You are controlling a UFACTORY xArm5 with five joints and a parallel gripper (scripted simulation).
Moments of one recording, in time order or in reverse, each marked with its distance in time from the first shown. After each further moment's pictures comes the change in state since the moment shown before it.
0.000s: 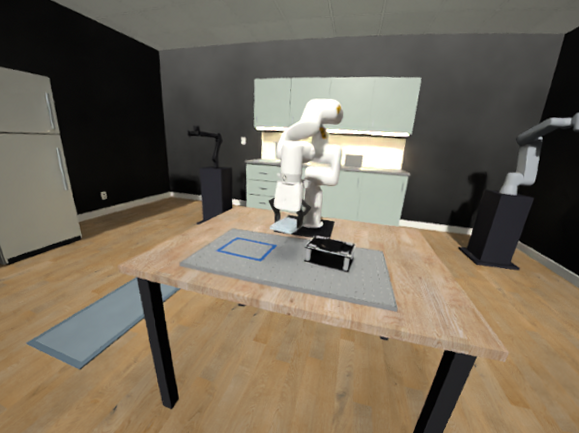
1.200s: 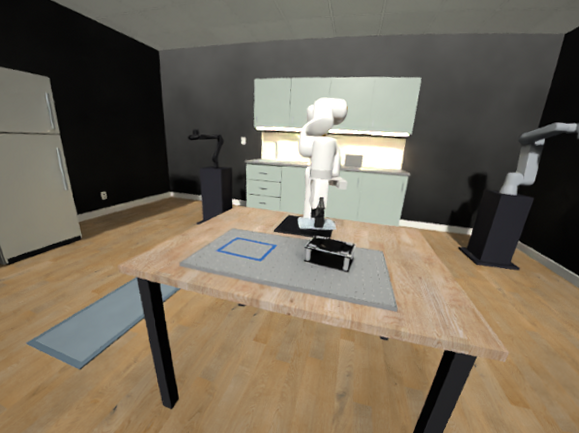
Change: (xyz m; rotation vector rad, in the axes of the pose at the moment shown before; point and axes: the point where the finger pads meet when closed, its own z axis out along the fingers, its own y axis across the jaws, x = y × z) arm 0.025 0.102 -0.021 -0.005 -0.002 1.065
